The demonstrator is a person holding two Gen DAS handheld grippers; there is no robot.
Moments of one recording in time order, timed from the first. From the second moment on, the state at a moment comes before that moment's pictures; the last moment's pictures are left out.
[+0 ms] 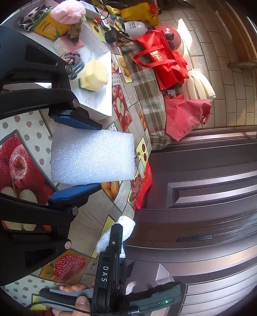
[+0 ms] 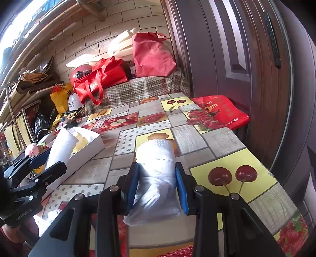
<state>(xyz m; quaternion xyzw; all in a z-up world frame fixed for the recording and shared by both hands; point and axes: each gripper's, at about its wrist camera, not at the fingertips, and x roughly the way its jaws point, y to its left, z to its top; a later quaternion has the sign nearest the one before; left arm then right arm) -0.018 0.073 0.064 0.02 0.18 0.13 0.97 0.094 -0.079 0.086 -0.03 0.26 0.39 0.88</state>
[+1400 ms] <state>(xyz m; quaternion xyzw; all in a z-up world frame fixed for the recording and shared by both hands) -0.152 0.177 0.058 -0.04 0.13 0.27 0.95 -0.034 0.054 0.084 -0.11 0.19 0.51 0.83</state>
